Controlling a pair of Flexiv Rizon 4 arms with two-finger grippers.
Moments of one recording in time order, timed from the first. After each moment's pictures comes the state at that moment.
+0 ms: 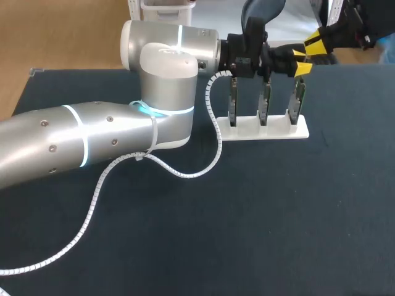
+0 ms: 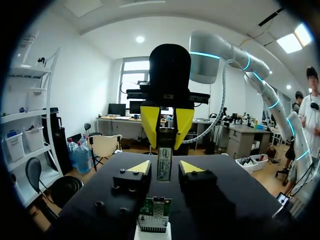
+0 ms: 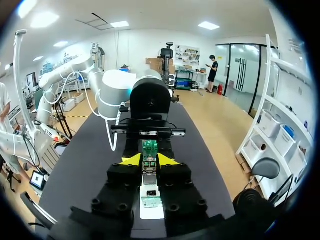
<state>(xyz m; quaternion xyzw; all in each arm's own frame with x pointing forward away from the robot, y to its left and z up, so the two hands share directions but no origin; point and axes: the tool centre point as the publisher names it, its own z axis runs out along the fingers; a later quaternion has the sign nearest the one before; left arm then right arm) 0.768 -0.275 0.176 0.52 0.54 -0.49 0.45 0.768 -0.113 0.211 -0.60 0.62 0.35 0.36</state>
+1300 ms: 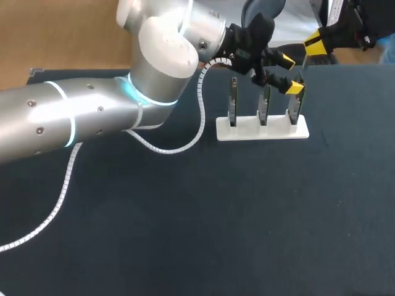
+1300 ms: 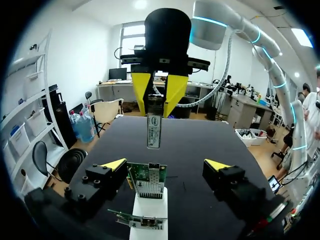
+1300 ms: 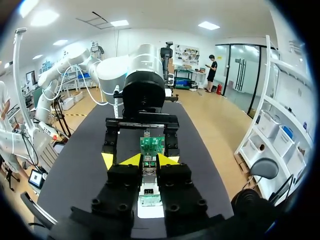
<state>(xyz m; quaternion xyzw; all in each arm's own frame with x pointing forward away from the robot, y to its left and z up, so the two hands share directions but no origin) 0.758 -0.250 0.148 0.59 0.62 -0.38 0.34 0.772 -0.116 0.207 -0.60 0.62 0.34 0.36</state>
